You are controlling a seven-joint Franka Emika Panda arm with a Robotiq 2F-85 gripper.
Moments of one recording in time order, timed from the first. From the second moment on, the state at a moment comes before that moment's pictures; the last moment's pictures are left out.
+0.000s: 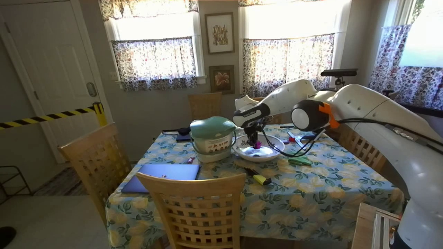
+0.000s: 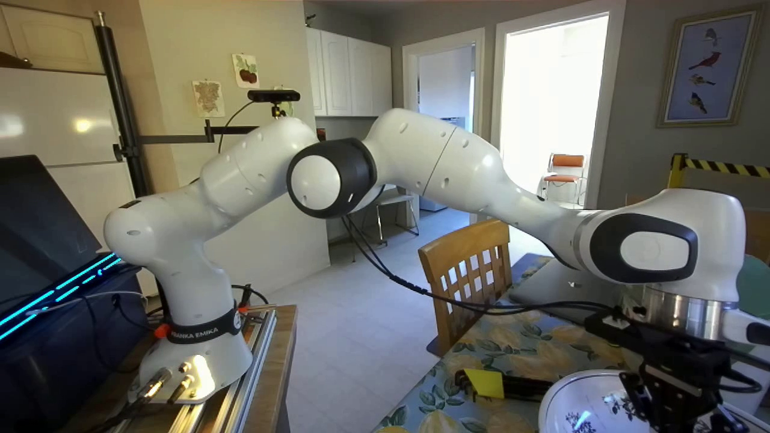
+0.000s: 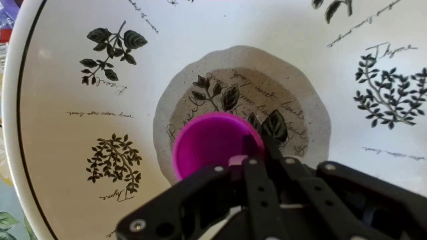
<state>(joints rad) -0.34 1.09 -0.11 -0.91 -0.21 1.95 -0.47</state>
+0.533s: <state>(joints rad) -0.34 1.13 -0.11 -0.86 -0.21 1.95 -0.46</state>
